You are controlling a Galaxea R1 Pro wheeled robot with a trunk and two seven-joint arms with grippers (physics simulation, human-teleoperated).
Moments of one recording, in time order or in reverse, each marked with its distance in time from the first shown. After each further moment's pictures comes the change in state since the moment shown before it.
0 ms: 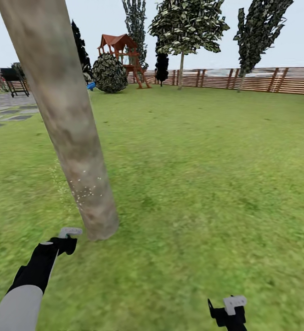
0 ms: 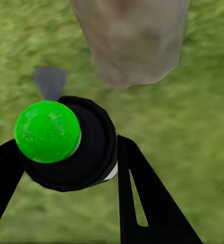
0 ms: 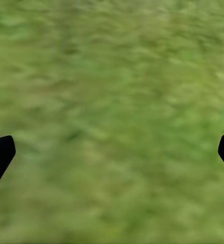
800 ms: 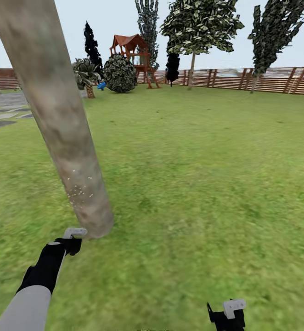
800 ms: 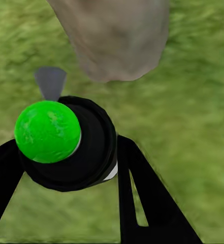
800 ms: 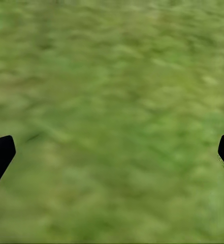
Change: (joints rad) left arm 0.004 -0.056 0.008 -0.012 0.005 0.016 0.081; right arm 0.000 0.001 0.001 0.031 0.002 0.000 0.002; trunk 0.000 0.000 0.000
